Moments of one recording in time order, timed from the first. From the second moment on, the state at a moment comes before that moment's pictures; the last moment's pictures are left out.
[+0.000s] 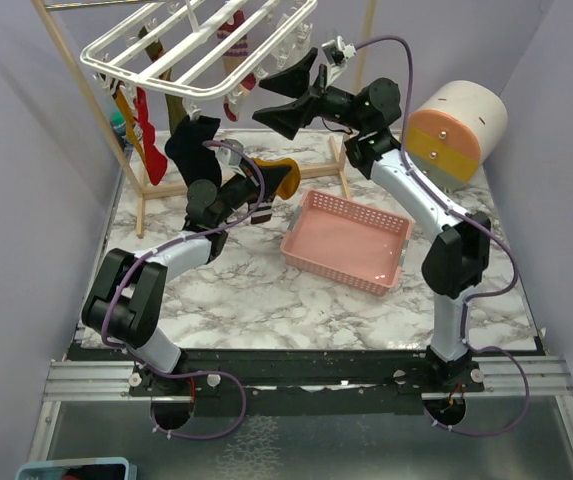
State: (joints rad) left arm -0.38 1.58 0.82 1.10 0.47 -0.51; right arm 0.52 2.03 2.02 0.66 -0.88 0.53
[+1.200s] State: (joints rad) left arm -0.73 1.93 1.02 0.93 0.49 -0.58; right arm 0.50 0.97 1.05 0.18 0.01 0.01
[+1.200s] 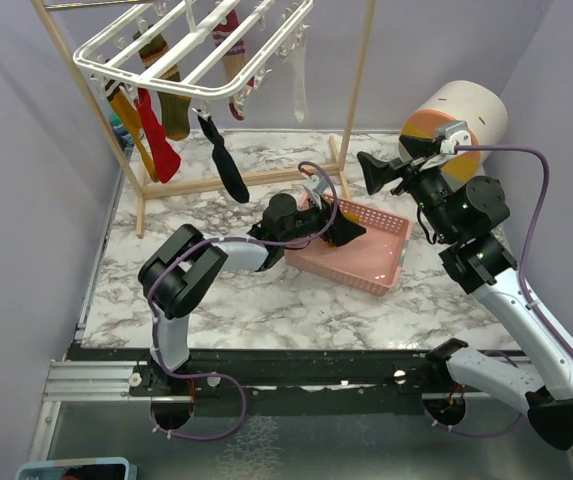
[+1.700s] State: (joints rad) left arm -0.72 1.19 0.83 0.51 0.23 -0.28; right arm 0.50 0.98 1.05 0.18 0.00 0.01
